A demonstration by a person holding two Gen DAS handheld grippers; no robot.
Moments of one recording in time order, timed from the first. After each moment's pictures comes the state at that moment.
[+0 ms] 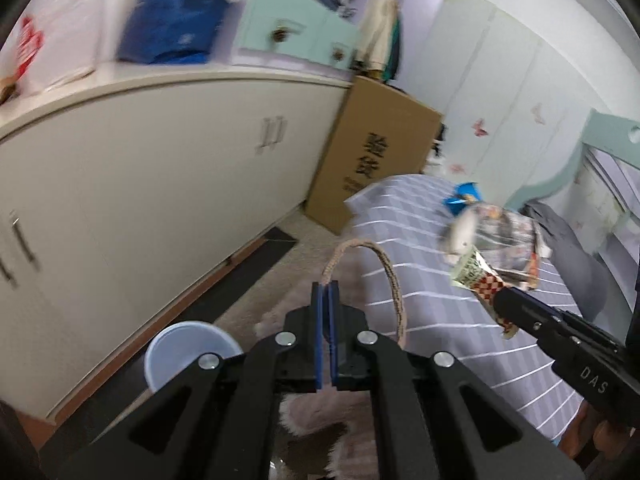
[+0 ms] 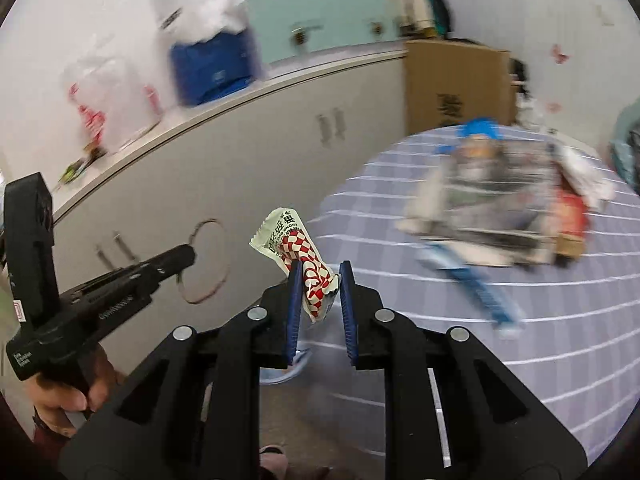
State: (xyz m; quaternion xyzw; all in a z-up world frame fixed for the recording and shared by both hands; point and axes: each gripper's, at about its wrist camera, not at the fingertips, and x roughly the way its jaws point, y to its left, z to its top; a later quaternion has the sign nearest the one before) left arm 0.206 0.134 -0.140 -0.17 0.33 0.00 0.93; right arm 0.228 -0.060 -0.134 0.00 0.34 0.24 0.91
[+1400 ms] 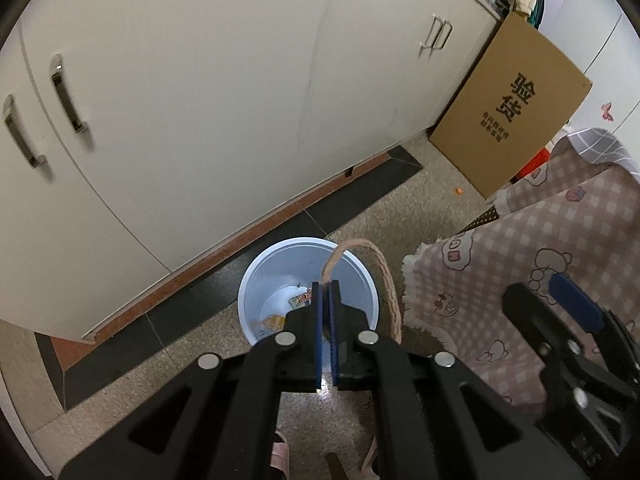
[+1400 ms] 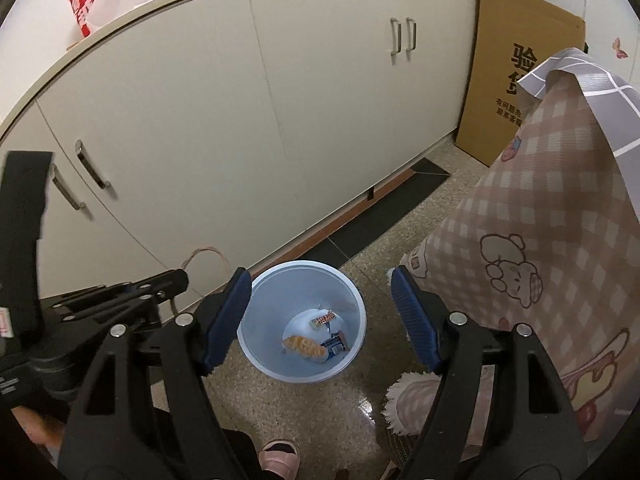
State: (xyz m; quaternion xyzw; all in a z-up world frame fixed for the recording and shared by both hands) left arm 0.248 0.265 -0.307 -0.20 0.49 0.15 0.84; right arm 0.279 0.116 -0.296 -0.06 0.42 0.26 0.87
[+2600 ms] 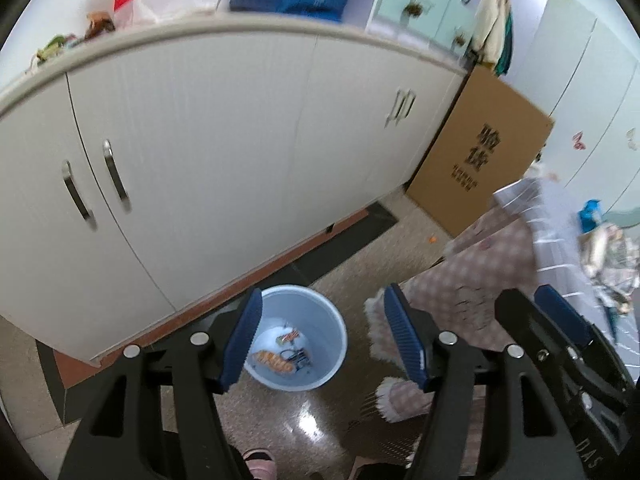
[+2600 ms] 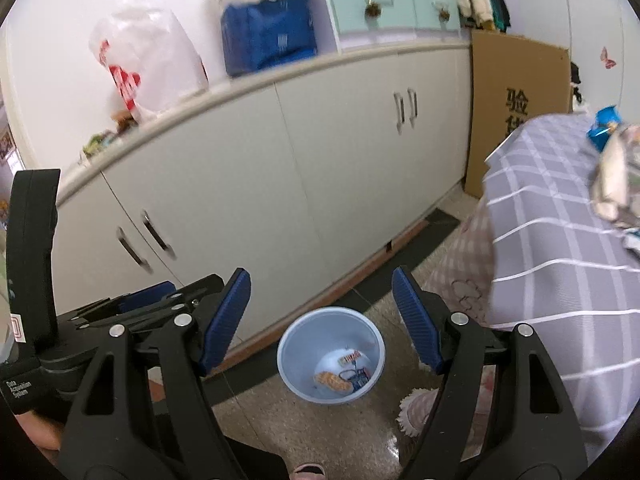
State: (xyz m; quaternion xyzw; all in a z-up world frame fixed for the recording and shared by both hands) left arm 0.193 0.231 -0.178 -0.19 0.39 0.15 0.89; right arm 0.227 0.068 -0.189 0.01 0.33 0.30 0.90
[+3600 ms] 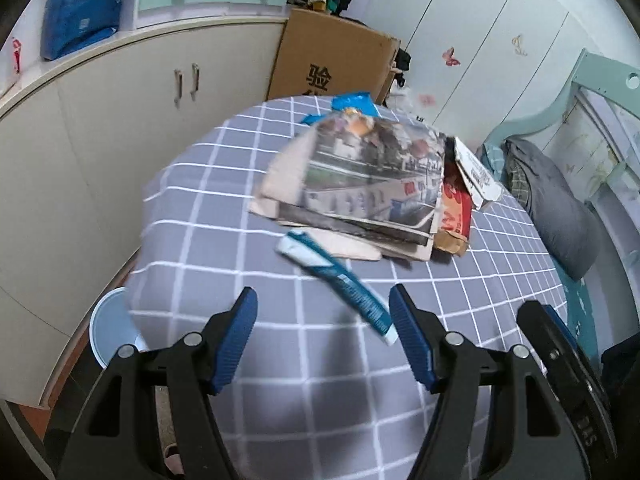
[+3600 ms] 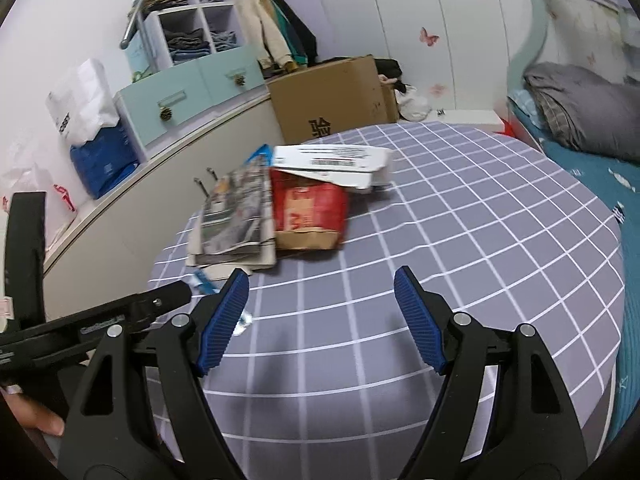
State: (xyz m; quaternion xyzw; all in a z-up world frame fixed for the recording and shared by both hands) left arm 0.284 -0.087 -0.132 -0.13 0.43 -0.06 0.89; right arm 0.224 -0.285 -0.145 0.13 0.29 0.07 0.95
